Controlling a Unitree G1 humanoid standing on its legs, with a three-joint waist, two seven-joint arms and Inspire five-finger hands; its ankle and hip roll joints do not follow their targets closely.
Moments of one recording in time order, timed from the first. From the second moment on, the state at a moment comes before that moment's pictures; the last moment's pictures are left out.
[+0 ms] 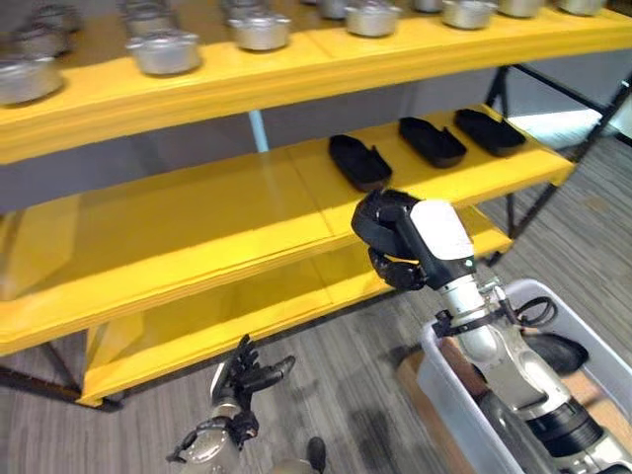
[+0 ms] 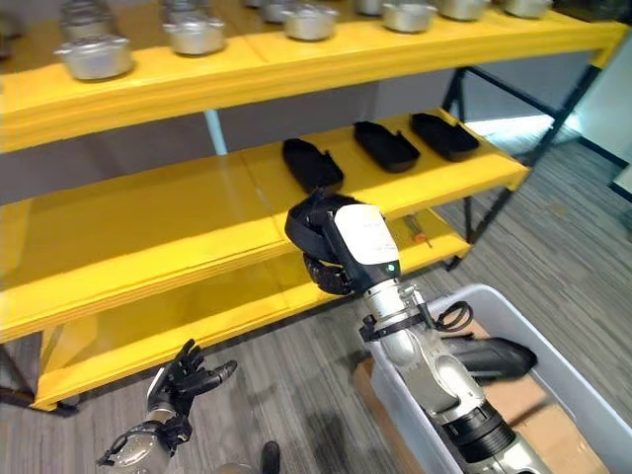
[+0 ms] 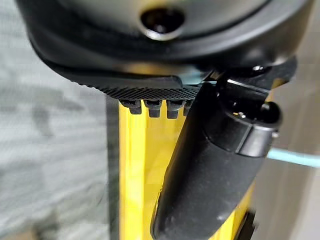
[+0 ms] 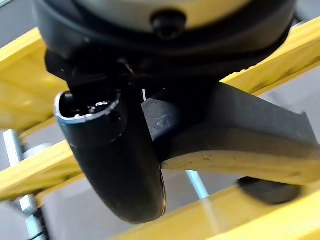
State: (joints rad) left arm 0.19 0.32 -0.16 0.34 -0.58 -0.09 0.14; right arm -0.27 -0.61 0.40 -0.18 -0.58 -0.02 -0.26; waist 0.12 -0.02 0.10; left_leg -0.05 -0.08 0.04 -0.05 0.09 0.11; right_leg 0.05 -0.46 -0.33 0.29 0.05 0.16
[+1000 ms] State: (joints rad) left arm 0.14 0.29 -0.18 0.31 -0.54 -0.09 0.14; right arm -0.26 -0.67 0.35 -0.20 -0.52 -0.10 -0.25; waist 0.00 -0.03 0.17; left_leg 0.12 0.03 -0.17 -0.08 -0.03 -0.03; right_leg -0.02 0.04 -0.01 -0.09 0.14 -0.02
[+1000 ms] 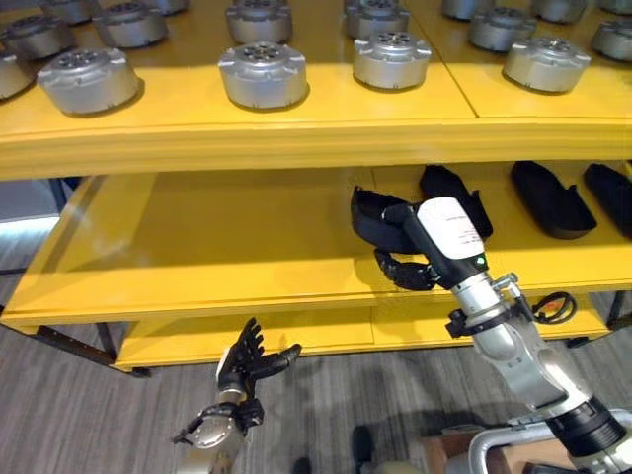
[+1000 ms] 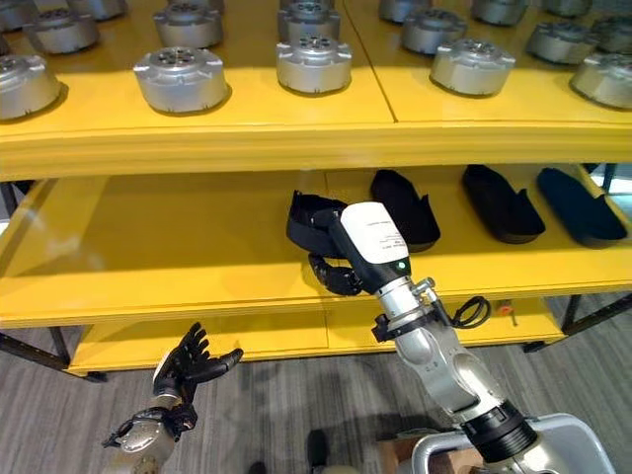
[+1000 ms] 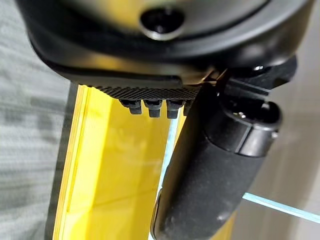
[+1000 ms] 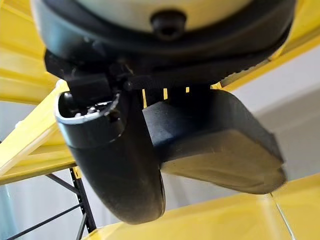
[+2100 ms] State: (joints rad) left arm 0.13 0.32 -0.20 0.34 -0.55 -0.09 0.11; right arm -0.26 -0.69 0.35 -0.15 -0.45 -0.09 -0.25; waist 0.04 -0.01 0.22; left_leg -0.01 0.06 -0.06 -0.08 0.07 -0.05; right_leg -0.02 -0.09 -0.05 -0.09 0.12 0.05
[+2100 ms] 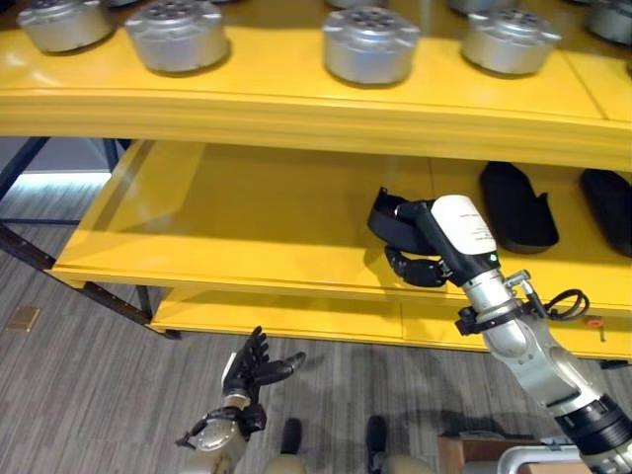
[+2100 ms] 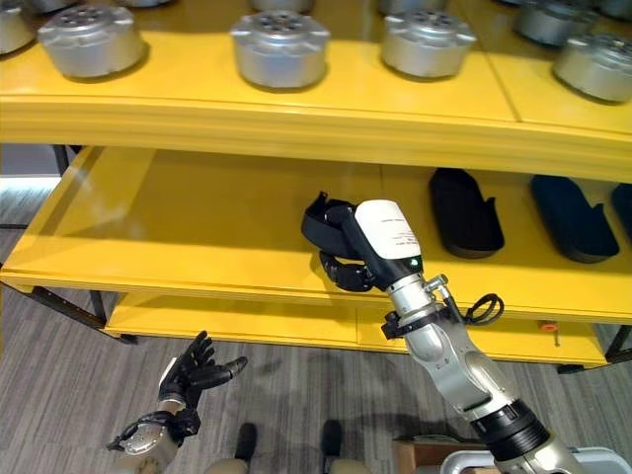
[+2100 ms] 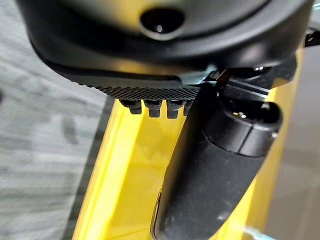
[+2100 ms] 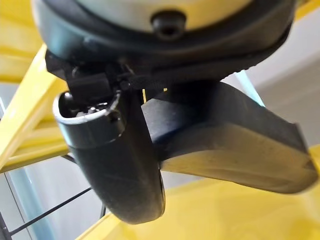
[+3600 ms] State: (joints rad) left arm -0.06 0.42 -0.30 0.27 -0.59 -0.14 0.12; right arm -0.96 -0.87 0.63 0.40 -0.51 -0.01 -0.33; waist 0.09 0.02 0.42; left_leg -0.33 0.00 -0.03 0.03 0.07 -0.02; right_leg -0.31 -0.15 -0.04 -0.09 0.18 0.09
